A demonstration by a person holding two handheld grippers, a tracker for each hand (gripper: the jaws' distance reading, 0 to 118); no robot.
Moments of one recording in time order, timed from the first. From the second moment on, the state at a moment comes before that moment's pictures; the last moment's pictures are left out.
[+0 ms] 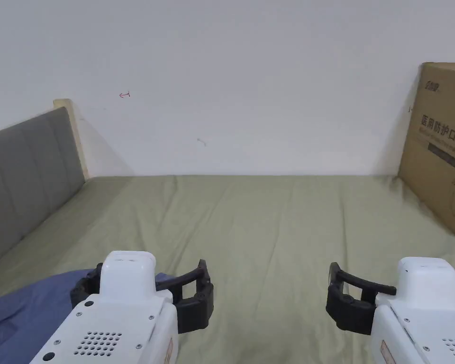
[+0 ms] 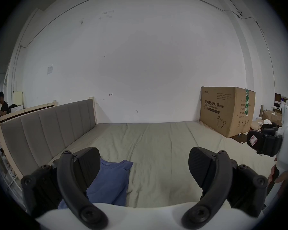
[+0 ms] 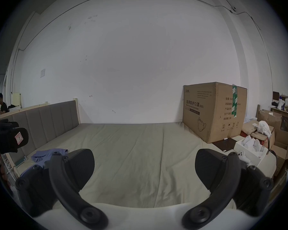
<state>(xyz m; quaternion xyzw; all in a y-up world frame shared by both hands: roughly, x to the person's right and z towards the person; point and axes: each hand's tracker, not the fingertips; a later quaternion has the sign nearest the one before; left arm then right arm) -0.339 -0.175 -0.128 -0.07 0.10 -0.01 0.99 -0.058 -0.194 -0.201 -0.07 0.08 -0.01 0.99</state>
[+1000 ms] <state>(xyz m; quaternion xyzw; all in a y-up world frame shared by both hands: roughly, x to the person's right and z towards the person) -0.402 -0.252 -0.124 0.02 0.12 0.47 0.88 -0.164 -0.238 -0.188 0.01 0.15 0.47 0.87</state>
